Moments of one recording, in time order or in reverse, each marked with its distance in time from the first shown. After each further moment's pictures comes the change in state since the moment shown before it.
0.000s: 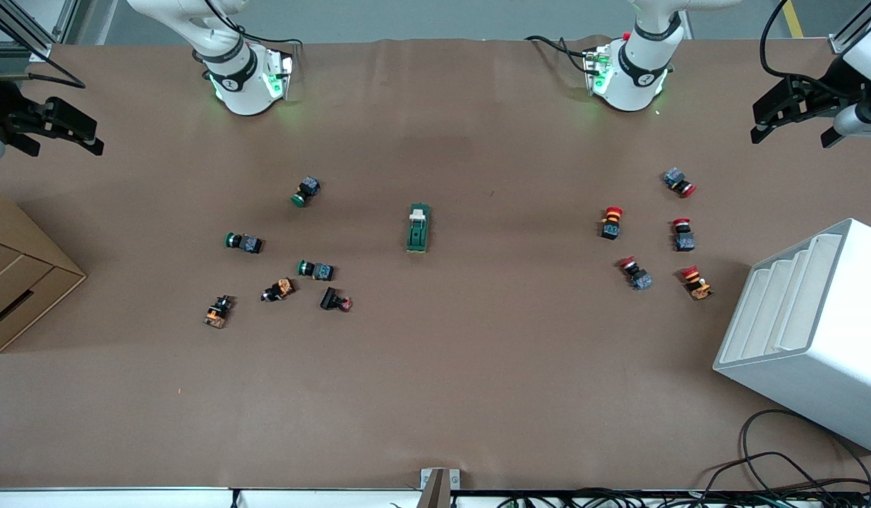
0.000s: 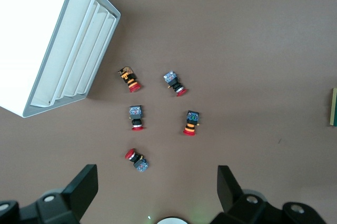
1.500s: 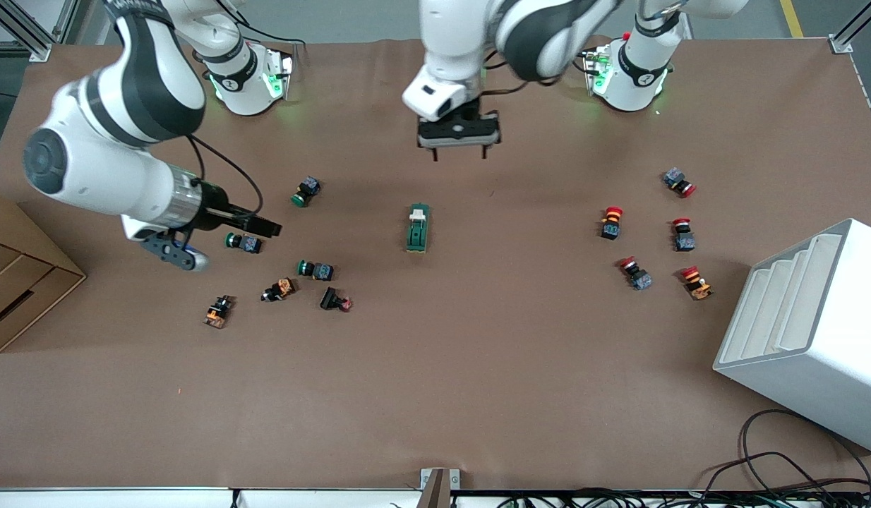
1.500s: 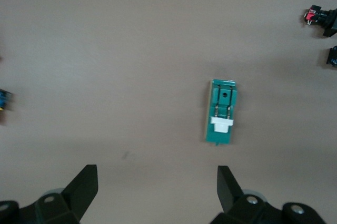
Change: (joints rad) left arm -0.407 0.372 -0.567 -0.273 0.383 0.591 -1.283; right arm 0.226 0.204 0.007 -0.349 0.392 0.474 0.552
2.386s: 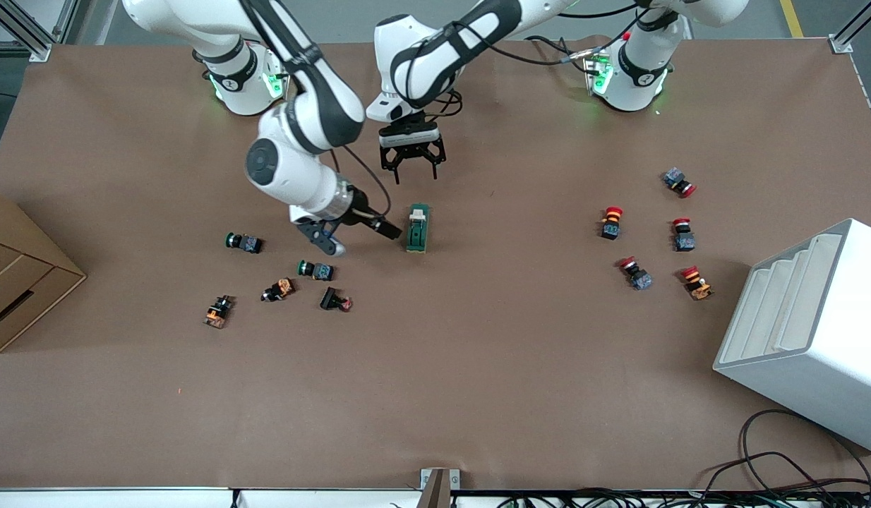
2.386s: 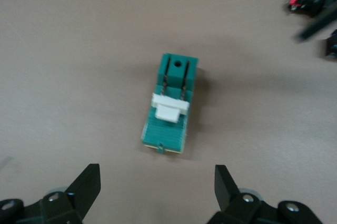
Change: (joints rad) left arm -0.257 0.407 0.004 0.003 0.840 0.077 -0.896; right arm 0.412 0.205 0.002 -0.184 0.291 0.618 0.225
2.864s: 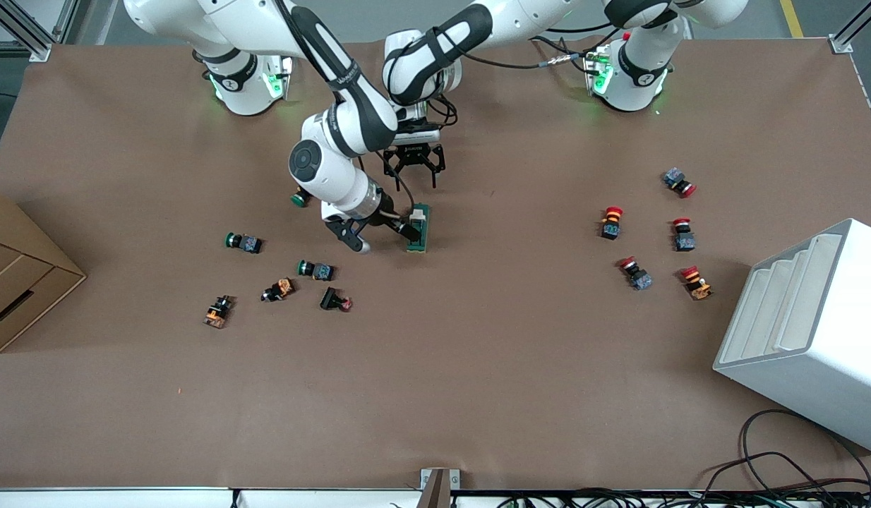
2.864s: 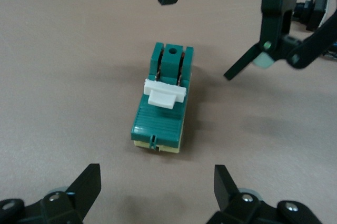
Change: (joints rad) left arm -0.040 0.108 0.004 -0.008 0.270 -0.101 -0.208; right arm 0.099 0.110 0.000 -0.001 0.098 0.175 0.005
